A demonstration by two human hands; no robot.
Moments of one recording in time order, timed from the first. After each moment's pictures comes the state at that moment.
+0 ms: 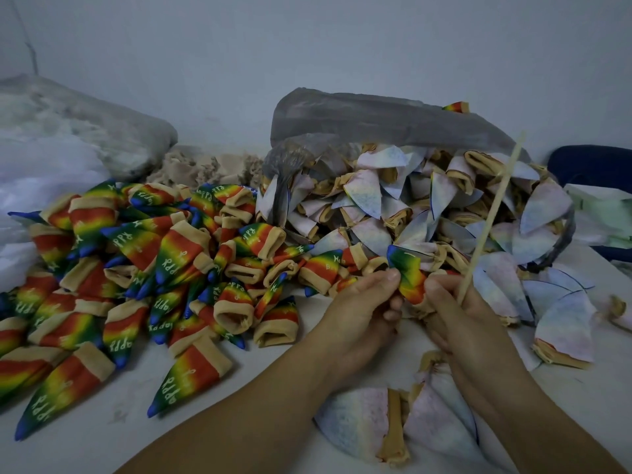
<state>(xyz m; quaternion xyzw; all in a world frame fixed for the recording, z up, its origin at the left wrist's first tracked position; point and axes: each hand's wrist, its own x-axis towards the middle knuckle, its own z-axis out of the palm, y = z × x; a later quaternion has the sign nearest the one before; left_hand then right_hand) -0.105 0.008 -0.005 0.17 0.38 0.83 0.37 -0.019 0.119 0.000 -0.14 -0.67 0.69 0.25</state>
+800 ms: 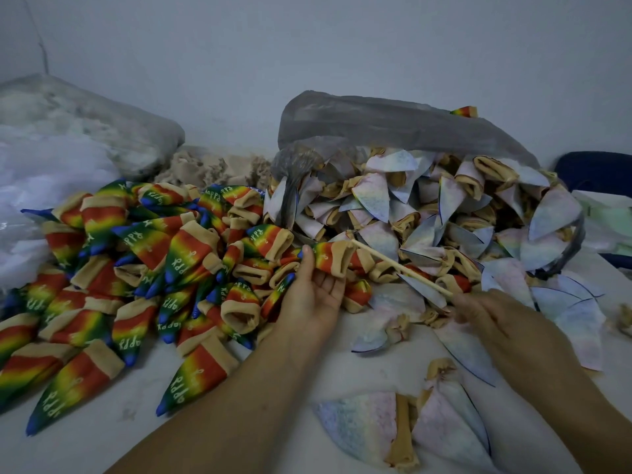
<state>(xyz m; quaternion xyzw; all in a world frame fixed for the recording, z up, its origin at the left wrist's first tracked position) -0.158 -0.018 -0.010 -0.07 0.20 0.94 0.26 0.005 0.164 0.009 -0.15 -0.94 0.20 0.23</state>
